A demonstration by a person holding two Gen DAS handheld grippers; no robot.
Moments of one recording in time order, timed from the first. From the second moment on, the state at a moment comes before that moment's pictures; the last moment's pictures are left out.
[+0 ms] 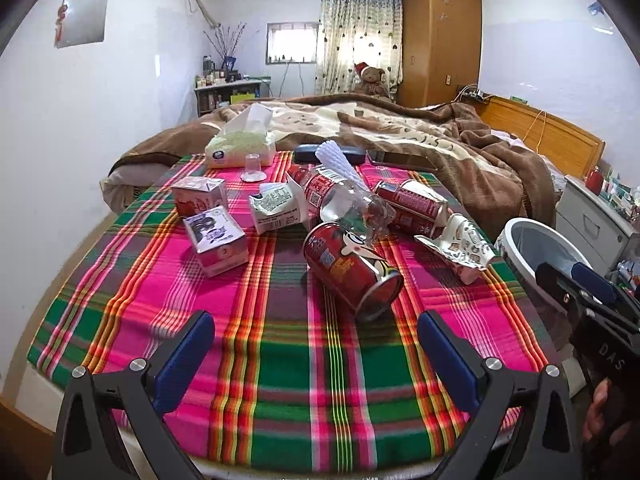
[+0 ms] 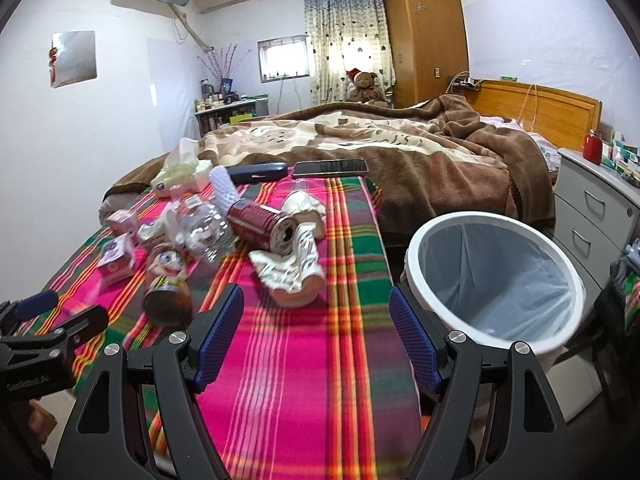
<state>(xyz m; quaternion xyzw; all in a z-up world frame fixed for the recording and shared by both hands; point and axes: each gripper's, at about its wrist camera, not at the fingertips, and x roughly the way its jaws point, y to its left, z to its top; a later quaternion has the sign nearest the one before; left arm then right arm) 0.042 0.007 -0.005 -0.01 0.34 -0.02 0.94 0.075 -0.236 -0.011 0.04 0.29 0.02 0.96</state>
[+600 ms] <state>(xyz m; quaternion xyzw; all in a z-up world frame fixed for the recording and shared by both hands) 0.131 -0.003 -0.035 -0.05 0.39 -0.03 0.92 0.145 -0.230 -0.032 0.03 0.37 0.06 0.93</state>
